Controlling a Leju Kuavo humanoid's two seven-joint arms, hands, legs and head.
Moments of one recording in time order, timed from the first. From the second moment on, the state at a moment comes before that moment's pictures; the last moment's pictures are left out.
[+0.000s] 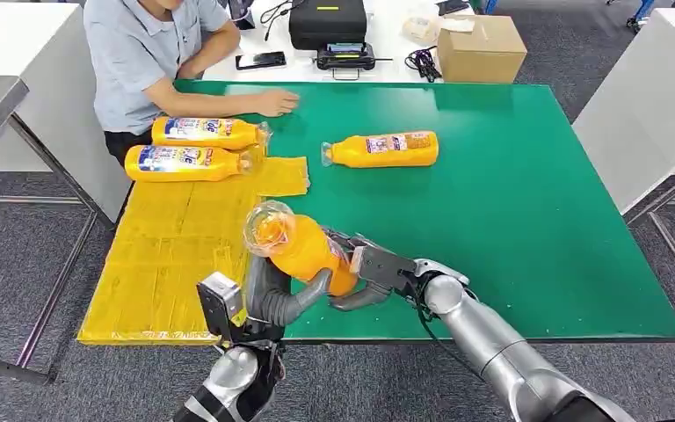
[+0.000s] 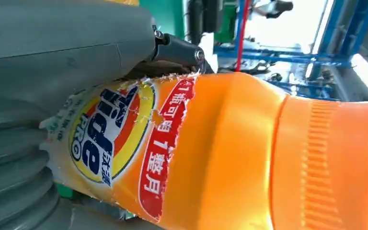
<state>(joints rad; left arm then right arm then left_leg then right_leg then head) -0.23 -0.25 -0.61 -1.19 0.24 0.41 -0.60 -0.55 -0.10 0.71 -0.95 0.09 0.40 -0.52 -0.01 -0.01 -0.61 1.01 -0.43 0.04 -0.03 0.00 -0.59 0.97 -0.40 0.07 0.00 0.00</state>
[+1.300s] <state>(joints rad) -0.32 -0.12 -0.16 -1.02 -1.41 0.68 -0.04 -0.19 -0.04 0.26 -1.11 0.35 -0.03 -0.55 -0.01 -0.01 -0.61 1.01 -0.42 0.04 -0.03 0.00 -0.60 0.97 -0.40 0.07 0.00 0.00</state>
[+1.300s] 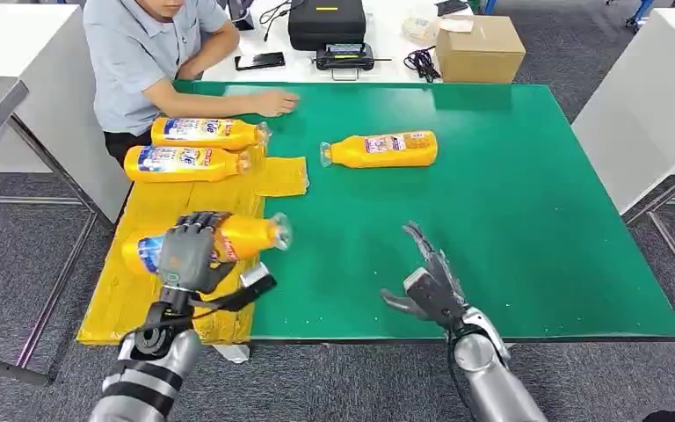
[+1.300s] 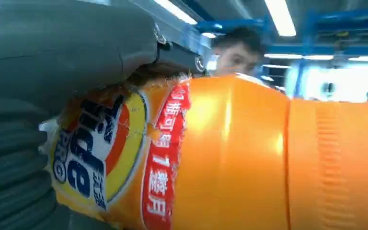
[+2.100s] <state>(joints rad) -0.48 -0.06 -0.23 -0.64 -1.22 0.58 -0.13 -0.17 0.01 0.23 -1.13 0.33 -0.01 -0.55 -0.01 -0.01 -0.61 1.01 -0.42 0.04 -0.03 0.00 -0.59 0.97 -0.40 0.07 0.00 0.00</state>
